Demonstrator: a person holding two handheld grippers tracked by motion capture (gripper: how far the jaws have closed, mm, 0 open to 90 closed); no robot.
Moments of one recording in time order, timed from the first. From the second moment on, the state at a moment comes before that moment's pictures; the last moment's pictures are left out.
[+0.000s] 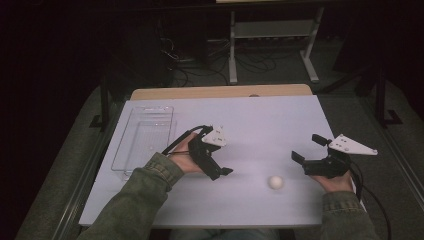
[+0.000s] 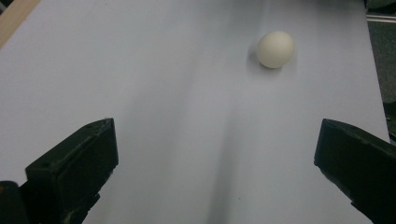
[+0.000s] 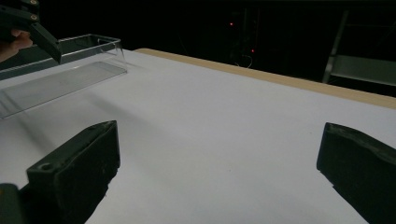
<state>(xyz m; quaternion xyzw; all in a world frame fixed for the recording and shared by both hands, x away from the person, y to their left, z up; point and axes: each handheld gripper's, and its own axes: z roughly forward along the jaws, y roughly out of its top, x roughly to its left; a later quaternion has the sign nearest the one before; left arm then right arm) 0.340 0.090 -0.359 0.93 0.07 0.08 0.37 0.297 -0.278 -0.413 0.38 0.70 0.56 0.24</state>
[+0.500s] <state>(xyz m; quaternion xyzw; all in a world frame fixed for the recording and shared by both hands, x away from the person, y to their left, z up) 0.331 0.056 -0.374 0.93 0.03 0.05 0.35 0.298 -0.277 -0.413 0.38 0.70 0.55 0.24</state>
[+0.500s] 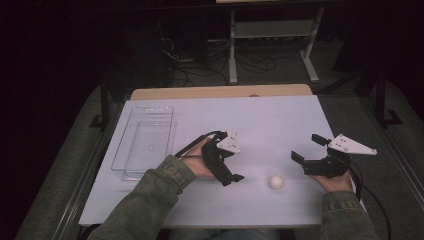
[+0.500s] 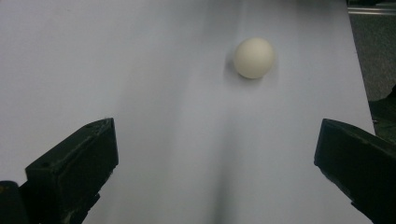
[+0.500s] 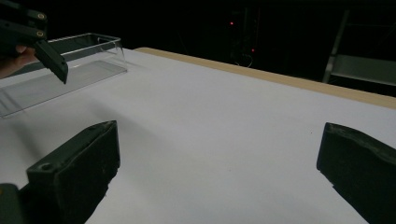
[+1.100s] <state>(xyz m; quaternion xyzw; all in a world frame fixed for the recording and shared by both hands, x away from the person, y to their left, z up) 0.327 0.032 -0.388 0.94 0.02 0.03 0.35 0.299 -0.277 -0.414 0.38 0.70 0.55 0.24</state>
